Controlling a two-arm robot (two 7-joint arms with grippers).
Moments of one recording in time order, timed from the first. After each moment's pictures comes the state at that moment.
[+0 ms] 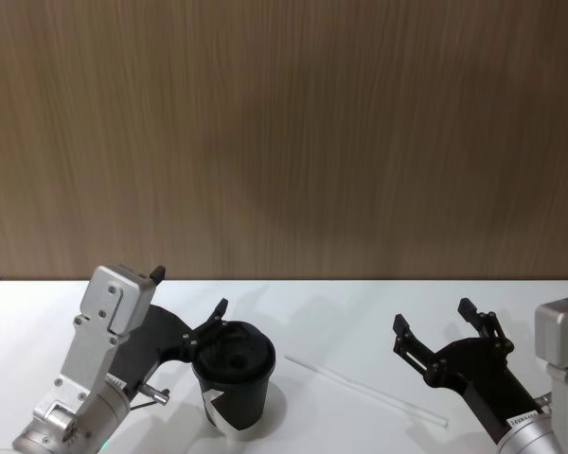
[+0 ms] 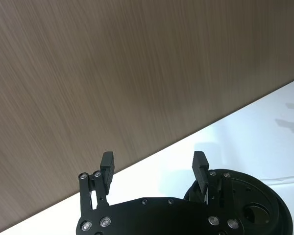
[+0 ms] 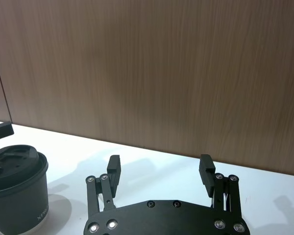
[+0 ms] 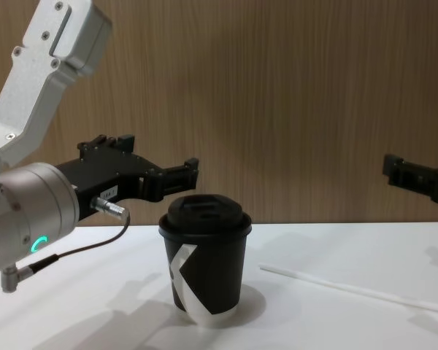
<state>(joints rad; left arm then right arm) -0.24 0.38 0.45 -1.63 -0.20 0.01 -0.01 -0.01 0.34 -0.23 -1.77 0.29 0.04 0.07</state>
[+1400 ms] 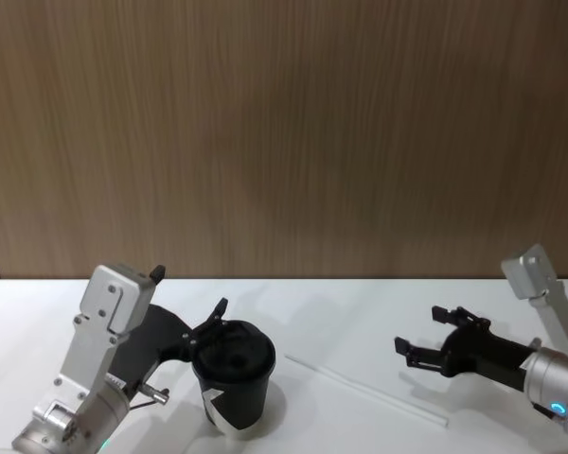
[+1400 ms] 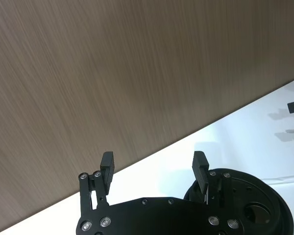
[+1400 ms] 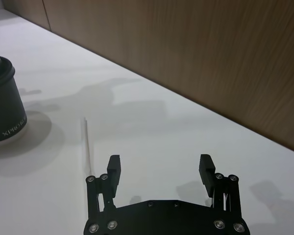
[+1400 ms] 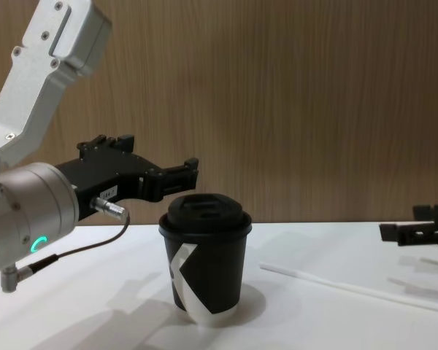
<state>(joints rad) -0.24 0.38 0.45 -1.63 -0.20 0.01 -0.01 0.48 0.49 -0.35 -1.15 0.36 0.14 0.66</state>
